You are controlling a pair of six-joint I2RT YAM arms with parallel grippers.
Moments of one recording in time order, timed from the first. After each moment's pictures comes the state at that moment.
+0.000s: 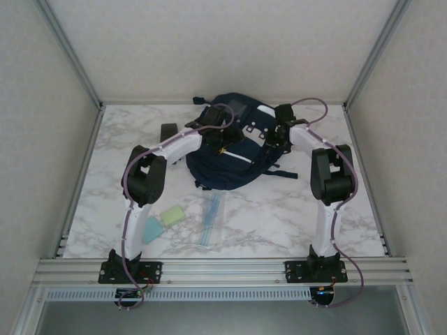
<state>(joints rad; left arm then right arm) -0.57 2.25 1.83 -0.48 0.28 -0.94 0.25 2.05 1.54 -0.57 -0.06 0.46</state>
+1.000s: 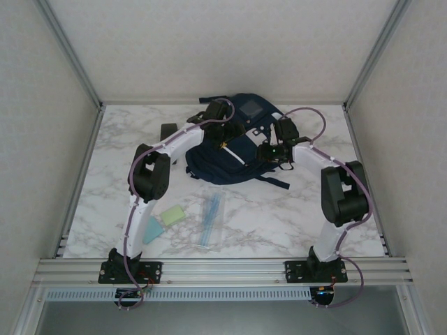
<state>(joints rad) -0.56 2.35 1.99 -0.54 0.28 -0.94 0.31 1.79 1.21 -0.41 -0.18 0.29</state>
